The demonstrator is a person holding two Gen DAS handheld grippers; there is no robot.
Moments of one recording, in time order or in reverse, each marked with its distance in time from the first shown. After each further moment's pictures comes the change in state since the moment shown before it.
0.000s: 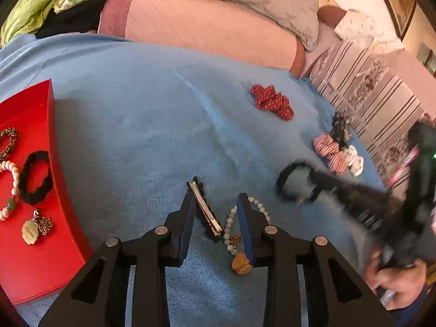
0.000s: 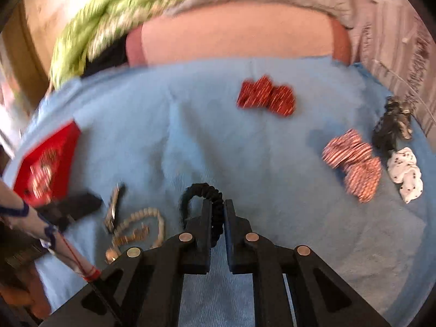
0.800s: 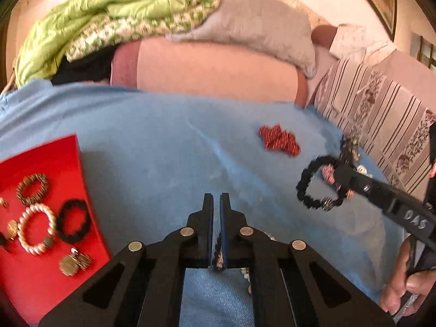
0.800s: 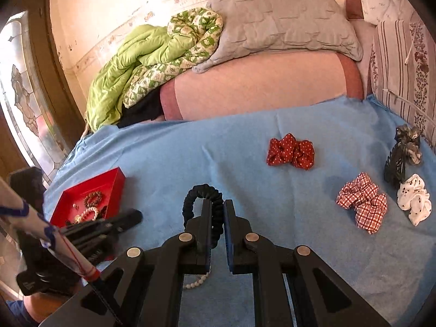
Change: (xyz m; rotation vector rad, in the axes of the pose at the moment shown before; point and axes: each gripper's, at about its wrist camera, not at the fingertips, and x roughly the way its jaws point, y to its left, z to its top) left arm -0.039 -0.008 0.014 0.084 -0.238 0.088; right arm -0.048 0.019 0.008 -0.001 -0.232 0.167
